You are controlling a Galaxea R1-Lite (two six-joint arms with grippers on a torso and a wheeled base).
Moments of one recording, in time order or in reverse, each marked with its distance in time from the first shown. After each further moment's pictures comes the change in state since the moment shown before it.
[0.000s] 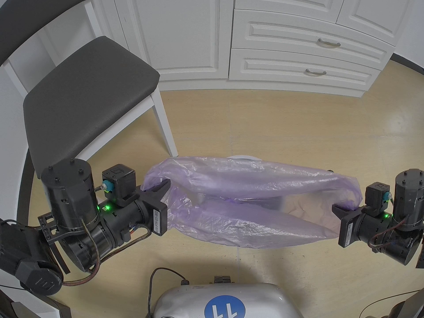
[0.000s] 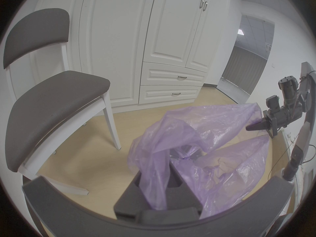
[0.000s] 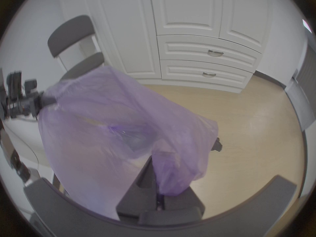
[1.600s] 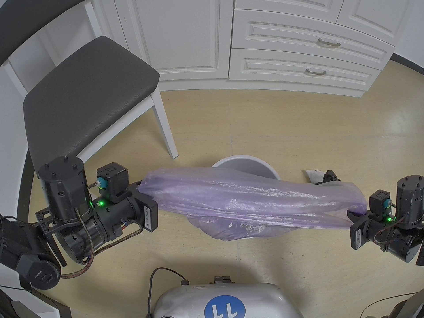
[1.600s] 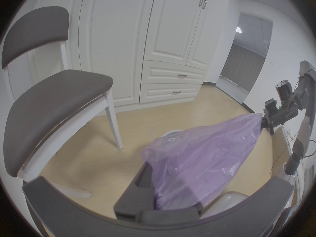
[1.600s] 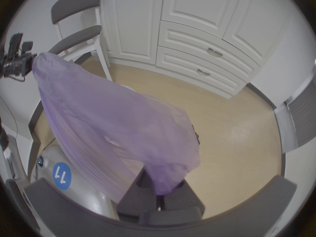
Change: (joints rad) left arm 0.089 0.011 0.021 -0.030 -0.099 0.037; right arm -0.160 -0.004 0.071 0.008 0.005 -0.243
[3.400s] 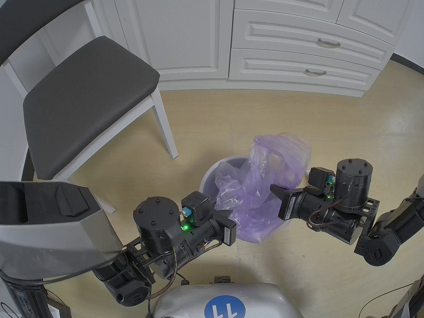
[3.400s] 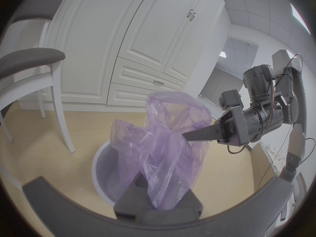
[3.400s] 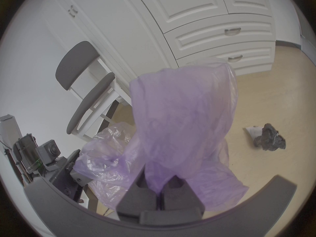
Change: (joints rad) left arm -0.190 0.538 -0.143 -0.553 -0.047 -0.121; right arm 0.124 0.488 -0.214 -0.548 0.304 0.454
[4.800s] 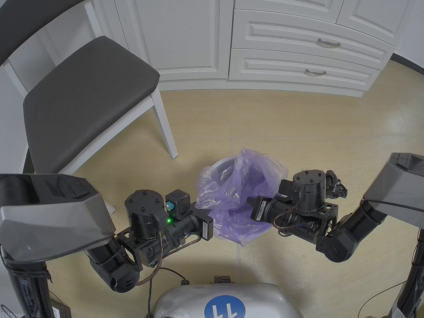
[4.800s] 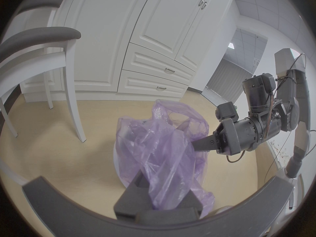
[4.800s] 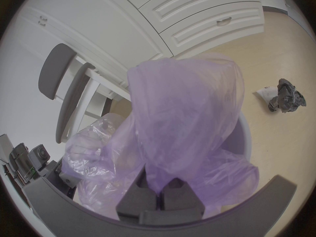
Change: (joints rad) left arm 0.140 0.040 0.012 0.054 -0.090 -0.002; right arm -0.003 0.285 -0.180 -0.001 0.039 0.222
